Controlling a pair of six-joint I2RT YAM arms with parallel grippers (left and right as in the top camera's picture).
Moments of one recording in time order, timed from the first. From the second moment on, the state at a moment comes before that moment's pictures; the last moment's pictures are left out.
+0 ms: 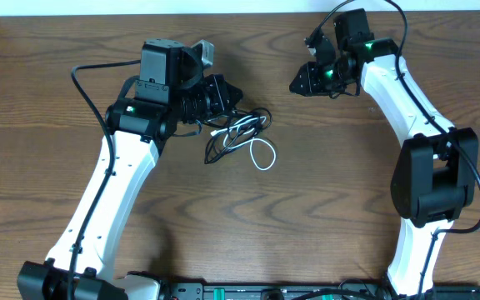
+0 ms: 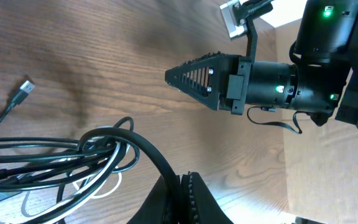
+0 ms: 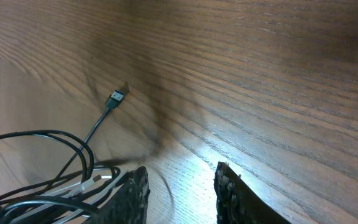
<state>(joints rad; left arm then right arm) -0.24 1.48 1.32 -0.61 0.59 -0.59 0.21 2.12 1.77 -0.82 -0.53 0.12</state>
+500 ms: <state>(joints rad) -0.22 1.49 1.32 -0.63 0.53 -0.55 0.21 2.12 1.77 -0.83 -0.53 0.12</state>
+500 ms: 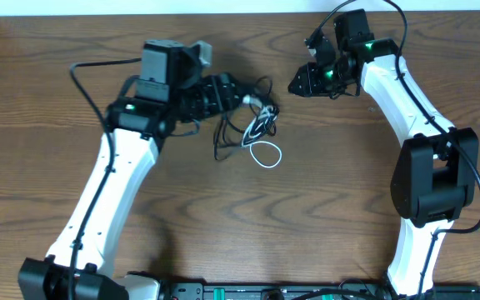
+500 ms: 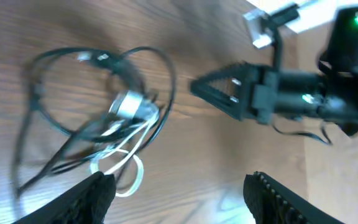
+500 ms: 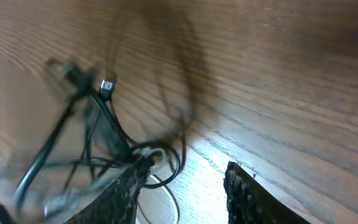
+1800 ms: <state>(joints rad) -0.22 1.96 1.32 -0.42 0.39 -0.41 0.21 2.12 1.77 -0.80 -0.50 0.12</state>
